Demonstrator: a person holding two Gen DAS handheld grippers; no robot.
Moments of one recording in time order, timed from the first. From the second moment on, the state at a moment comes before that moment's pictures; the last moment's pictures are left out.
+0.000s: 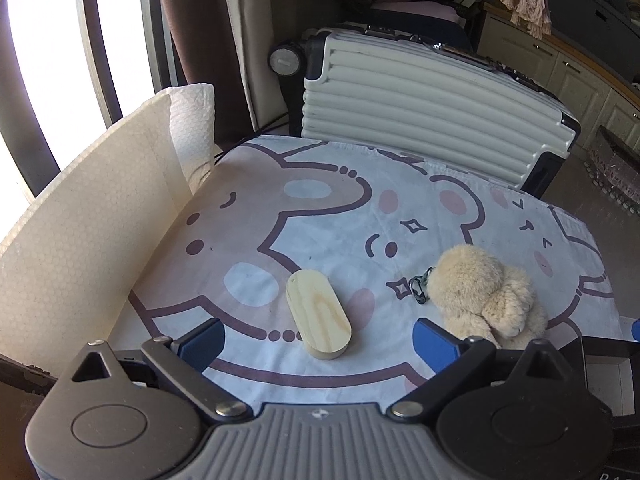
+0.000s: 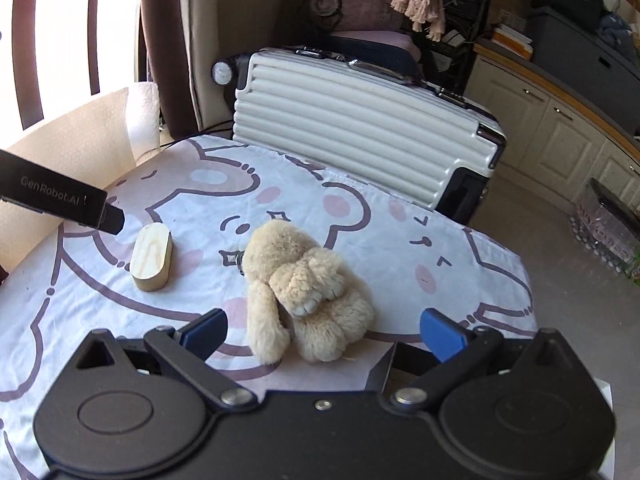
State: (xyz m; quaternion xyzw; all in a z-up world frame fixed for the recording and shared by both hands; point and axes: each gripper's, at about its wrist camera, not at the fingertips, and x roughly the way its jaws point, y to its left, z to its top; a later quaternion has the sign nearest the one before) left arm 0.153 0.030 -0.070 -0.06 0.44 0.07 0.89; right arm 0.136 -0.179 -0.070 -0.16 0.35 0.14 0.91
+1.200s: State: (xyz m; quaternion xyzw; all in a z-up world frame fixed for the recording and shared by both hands) left arm 0.220 0.047 -0.151 -0.12 0.52 0.09 0.84; right arm 0.211 -0.140 -0.172 -0.43 0.30 0.25 0.81
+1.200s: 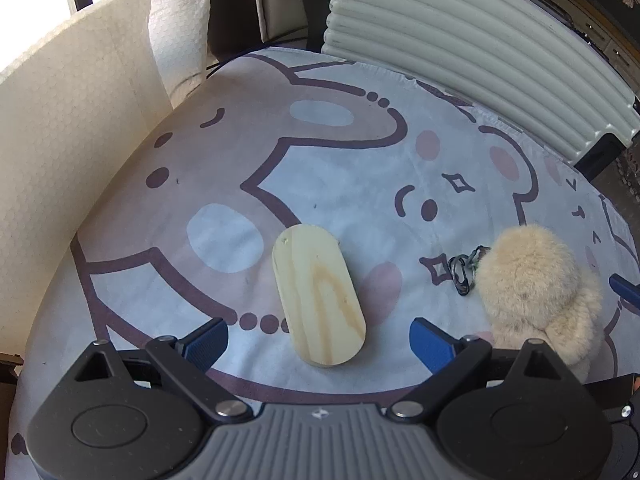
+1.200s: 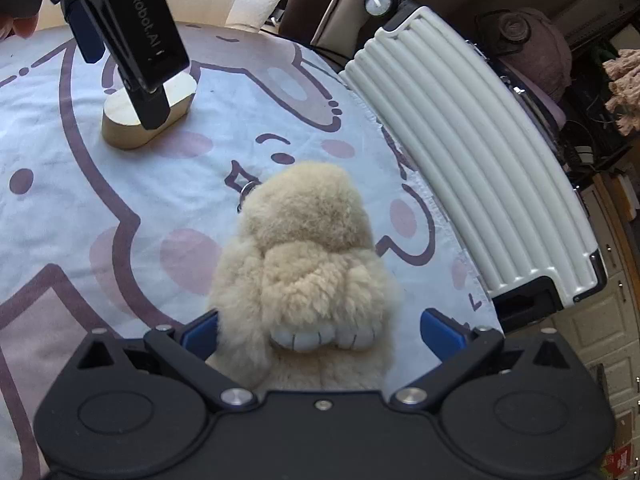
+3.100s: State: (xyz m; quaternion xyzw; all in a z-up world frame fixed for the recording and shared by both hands) left arm 0.216 0.036 -0.173 -0.09 0.57 0.04 0.81; right arm 0.201 -0.152 -0.160 -0.04 0.51 0.16 0.84
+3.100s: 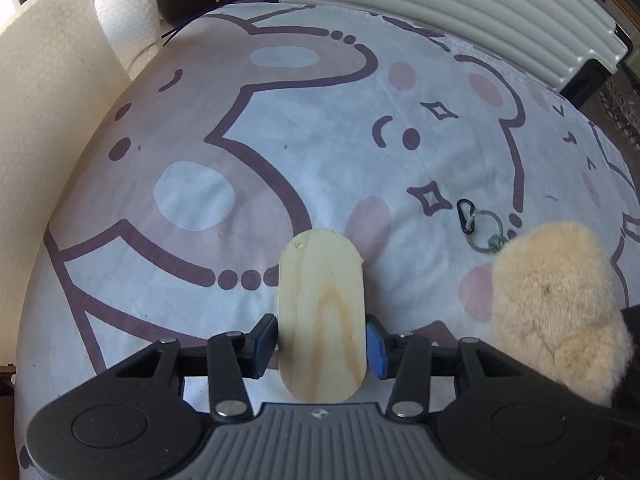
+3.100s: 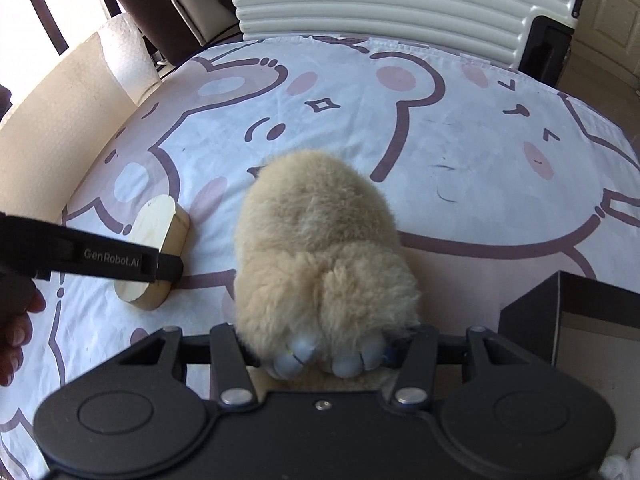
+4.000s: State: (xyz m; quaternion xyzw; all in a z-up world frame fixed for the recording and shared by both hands) left arm 0.182 0.022 -0.092 -0.09 0.50 0.03 0.86; right arm 0.177 -0.175 -0.089 0.01 0.45 0.11 0.88
